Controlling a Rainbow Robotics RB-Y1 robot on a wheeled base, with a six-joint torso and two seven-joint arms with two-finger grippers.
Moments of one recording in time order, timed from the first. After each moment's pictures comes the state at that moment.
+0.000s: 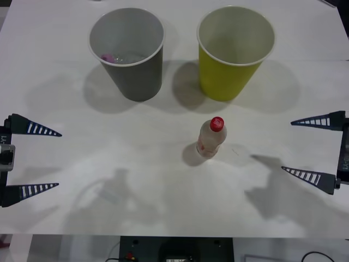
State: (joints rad) right arm 0.17 -0.94 -0.17 -1.78 1.14 -1.09 0.16; left arm 0.26 1.13 0.26 -2.01 -1.31 -1.13 -0.09
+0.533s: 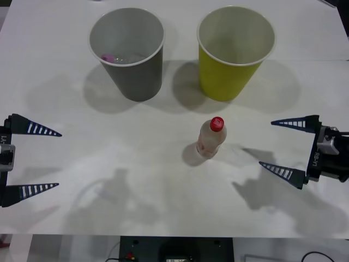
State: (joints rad) right arm 0.05 -0.78 -0.06 -1.63 1.14 -1.06 0.22; left arm 0.26 1.13 0.26 -2.01 -1.31 -1.13 -0.09
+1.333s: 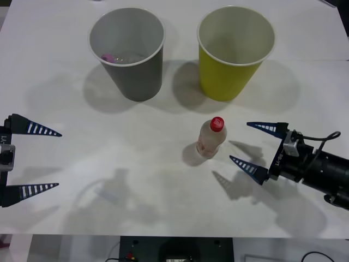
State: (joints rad) right arm -0.03 -0.50 -0.04 -1.42 1.14 -1.04 0.35; left arm 0.26 1.13 0.26 -2.01 -1.31 -1.13 -0.09
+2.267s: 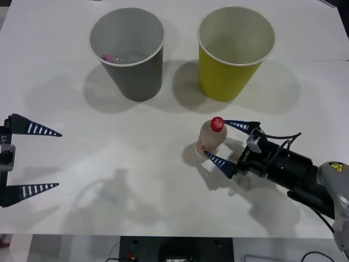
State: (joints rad) right arm -0.10 -0.36 0.06 -1.38 1.26 -0.87 0.37; left arm 0.26 1.13 0.26 -2.01 -1.31 -1.13 -0.09
